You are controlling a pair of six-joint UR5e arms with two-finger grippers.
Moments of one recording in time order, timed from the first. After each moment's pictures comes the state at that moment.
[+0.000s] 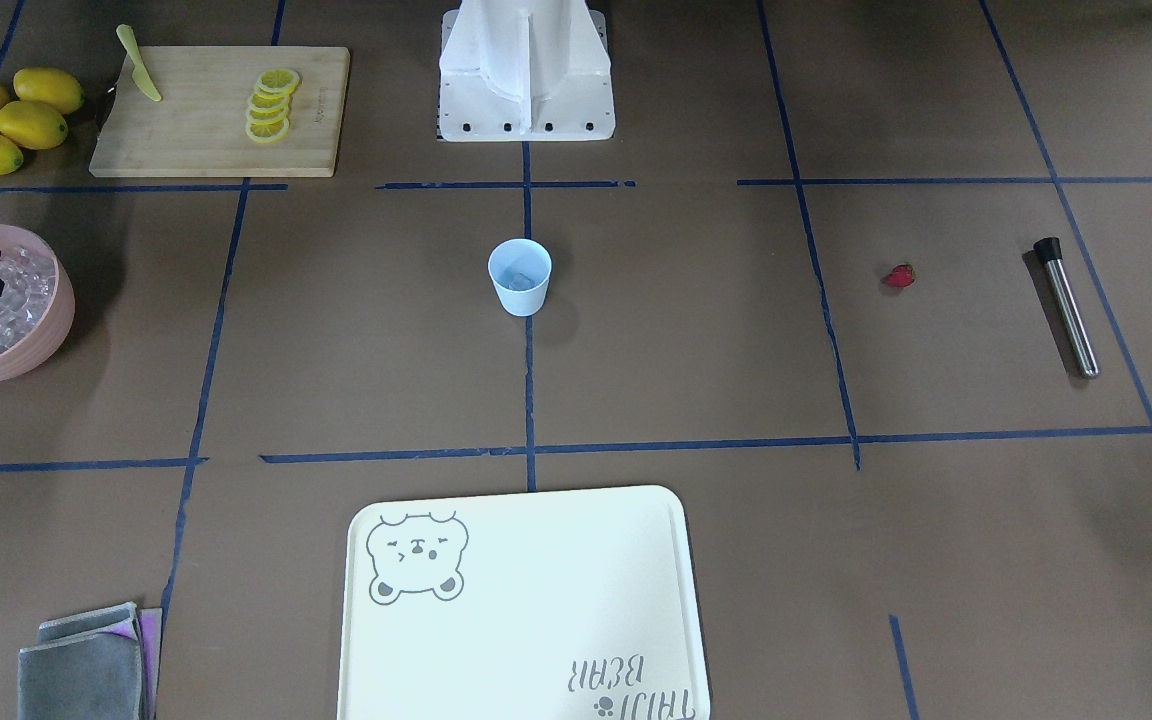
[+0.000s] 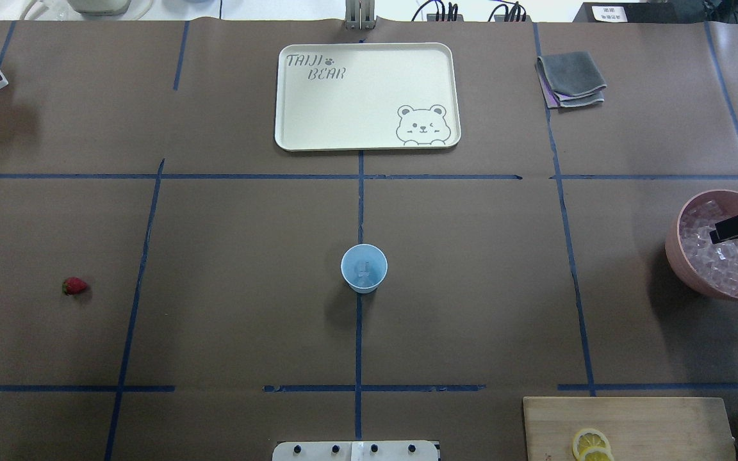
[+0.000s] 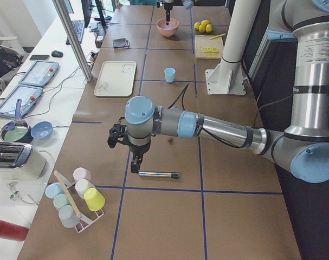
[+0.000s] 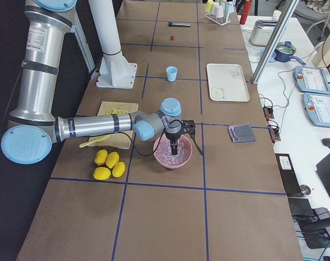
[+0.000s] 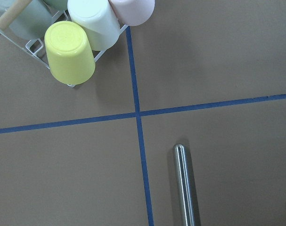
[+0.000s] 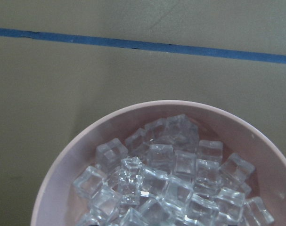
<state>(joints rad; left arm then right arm) -1.62 -1.54 -1.84 -1.46 -2.36 0.07 1.08 -1.77 1.84 -1.13 2.18 0.60</state>
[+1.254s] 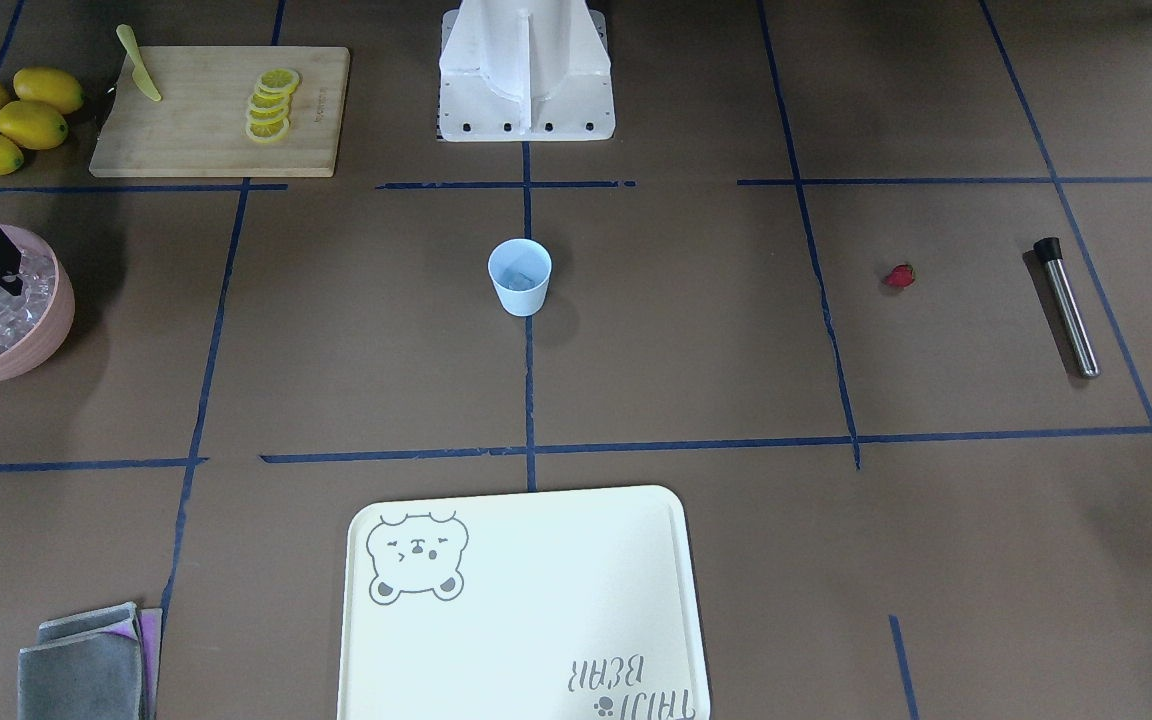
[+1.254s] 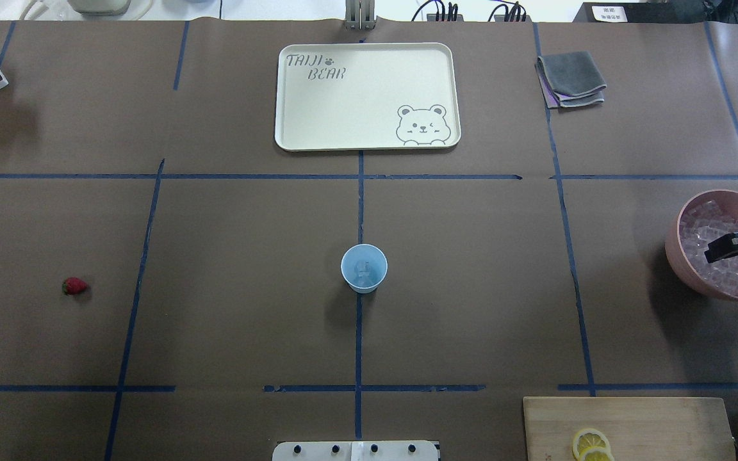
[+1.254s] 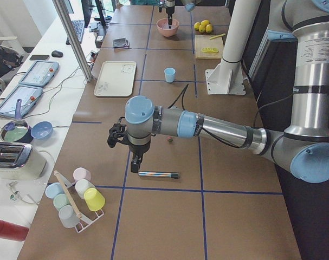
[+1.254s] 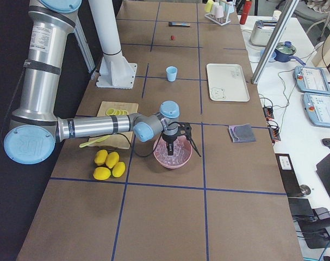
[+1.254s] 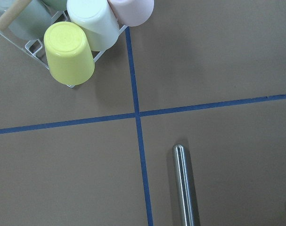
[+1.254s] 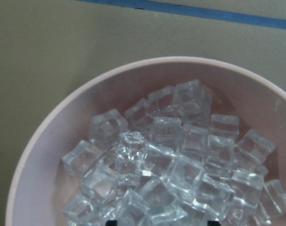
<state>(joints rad) -1.62 -1.55 -1.84 -1.46 -2.36 0.07 1.02 -1.78 1.82 -1.14 2.17 0.59</state>
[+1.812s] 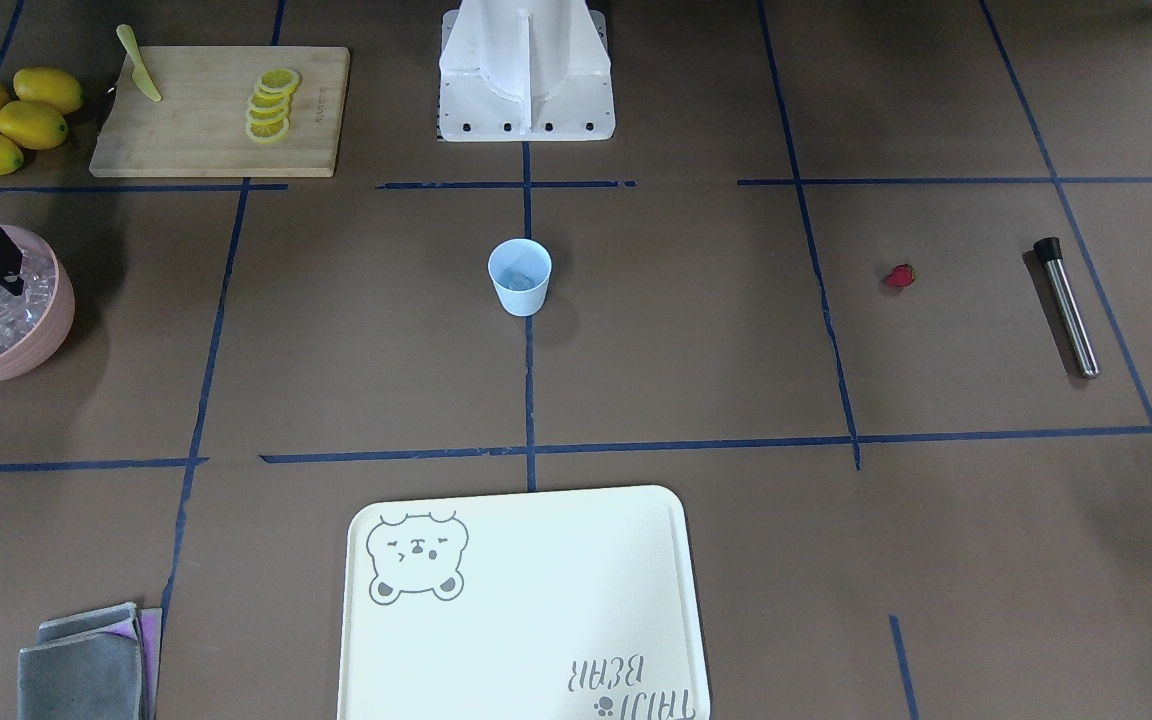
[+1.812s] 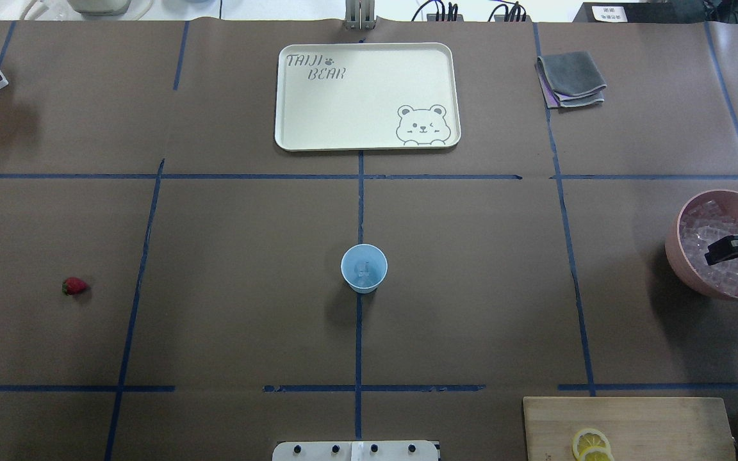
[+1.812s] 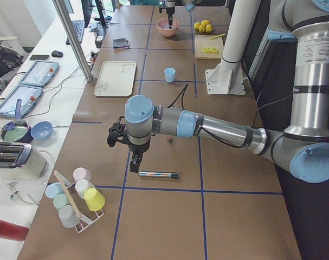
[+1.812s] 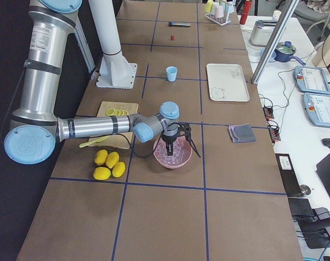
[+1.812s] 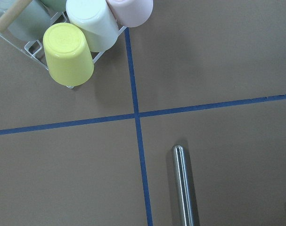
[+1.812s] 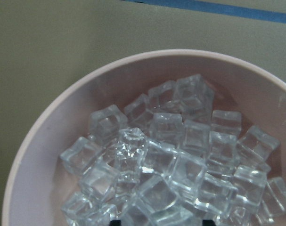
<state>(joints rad) -1.62 -1.55 -1.84 -1.46 -2.36 0.07 1.02 -1.78 1.81 -1.14 2.18 0.59</state>
